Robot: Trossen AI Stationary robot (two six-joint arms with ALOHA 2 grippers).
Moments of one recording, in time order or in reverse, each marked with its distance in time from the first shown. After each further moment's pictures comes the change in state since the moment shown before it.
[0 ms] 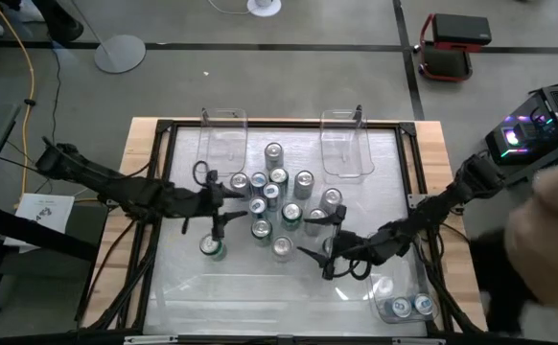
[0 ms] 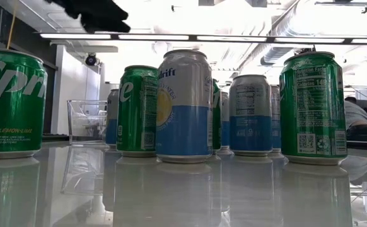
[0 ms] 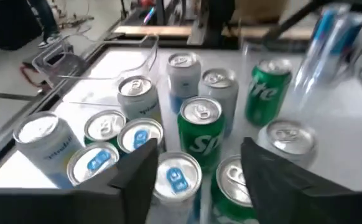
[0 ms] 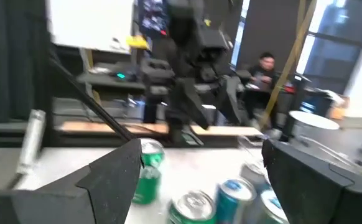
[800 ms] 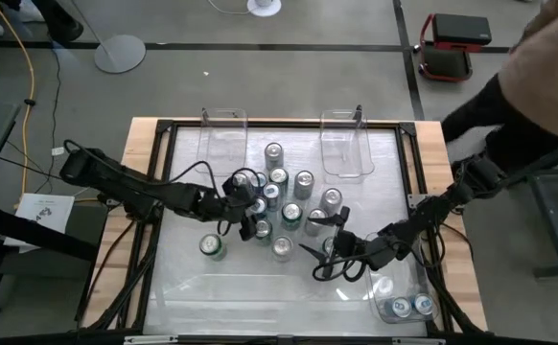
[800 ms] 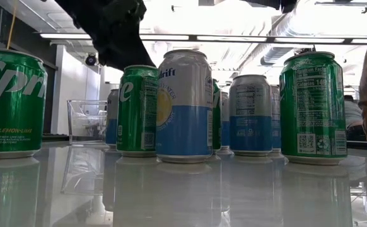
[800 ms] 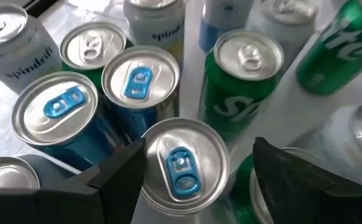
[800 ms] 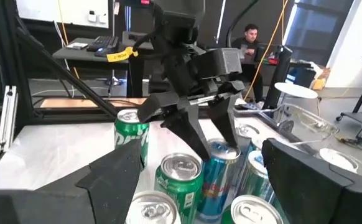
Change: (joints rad) left arm 0.091 0.375 0.162 -0.131 0.022 -0.310; right arm 0.011 0.000 0.000 -0.168 0.099 0.152
